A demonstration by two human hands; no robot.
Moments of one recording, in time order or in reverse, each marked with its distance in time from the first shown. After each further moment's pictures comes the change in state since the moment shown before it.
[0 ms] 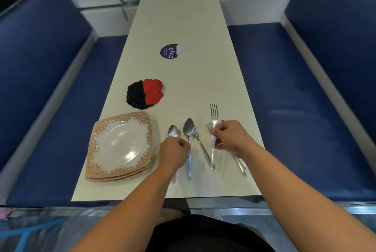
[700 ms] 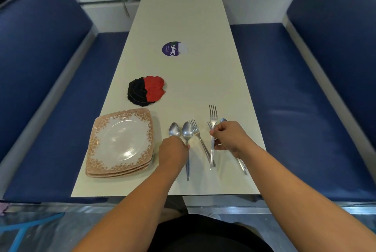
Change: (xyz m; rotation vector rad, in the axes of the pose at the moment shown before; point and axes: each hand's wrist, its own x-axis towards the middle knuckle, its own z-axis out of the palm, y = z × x) left_hand 0.001 -0.003 0.002 0.389 0.056 -0.002; right_hand 0.003 0.006 0.007 -0.020 -0.022 0.003
